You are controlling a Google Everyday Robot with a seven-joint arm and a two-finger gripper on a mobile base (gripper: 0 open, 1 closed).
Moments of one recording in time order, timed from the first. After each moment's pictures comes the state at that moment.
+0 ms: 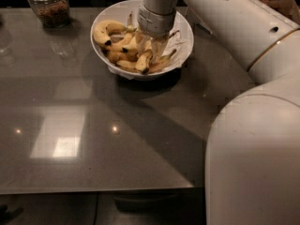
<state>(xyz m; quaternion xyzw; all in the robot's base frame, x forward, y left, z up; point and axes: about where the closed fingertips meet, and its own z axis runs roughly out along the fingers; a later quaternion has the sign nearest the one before) 0.671 0.005 0.879 -0.95 0.27 -0.05 0.11</state>
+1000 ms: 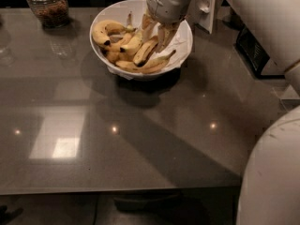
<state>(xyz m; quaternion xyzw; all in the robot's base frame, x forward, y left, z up) 0.641 -0.009 0.933 -0.93 0.31 -0.06 0.16</state>
